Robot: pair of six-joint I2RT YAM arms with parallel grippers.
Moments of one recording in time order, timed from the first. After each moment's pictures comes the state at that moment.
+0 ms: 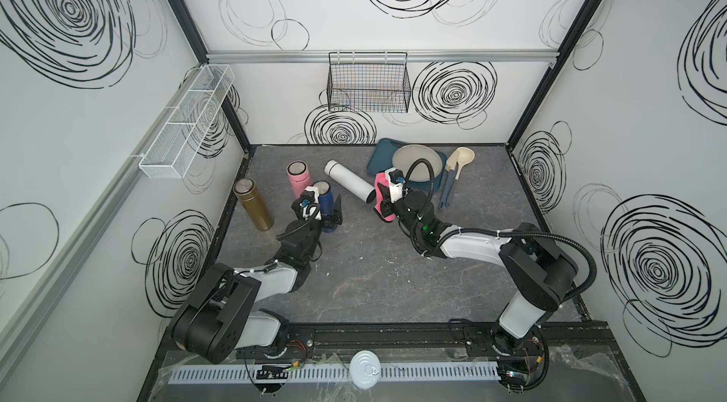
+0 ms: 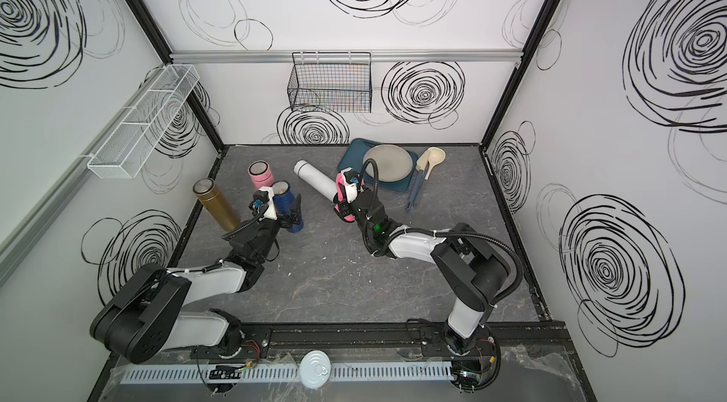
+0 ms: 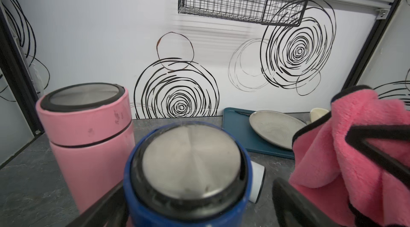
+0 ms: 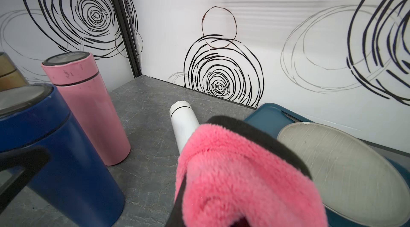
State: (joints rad) left arm -0.35 1.37 0.32 1.10 -0.19 -0.08; right arm 0.80 1.68 0.86 0.72 0.26 0.03
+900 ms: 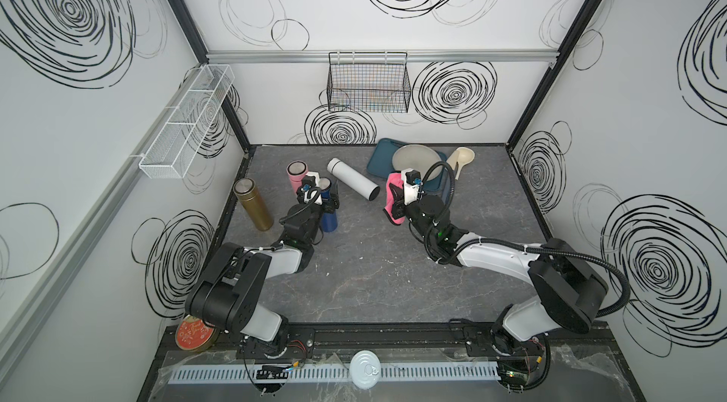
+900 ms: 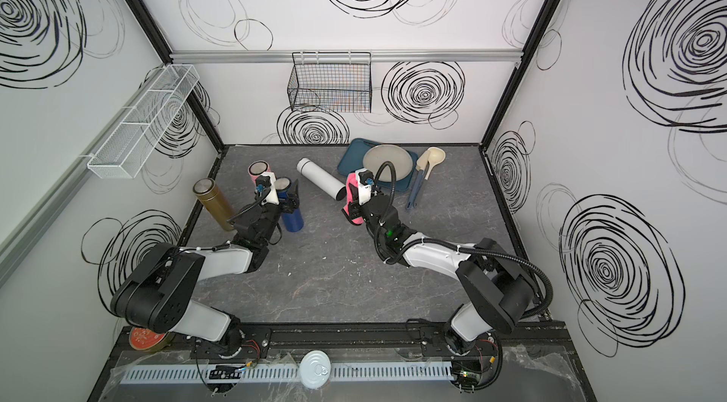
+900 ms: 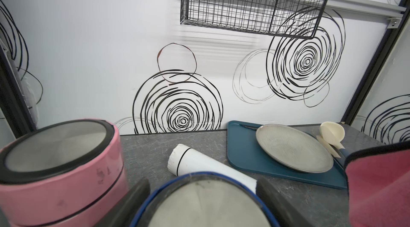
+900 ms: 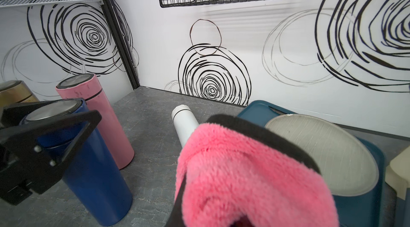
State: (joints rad) left arm -0.29 1.52 0.46 1.13 -0.10 -0.08; right arm 0.80 1.51 0.75 0.68 0.29 0.11
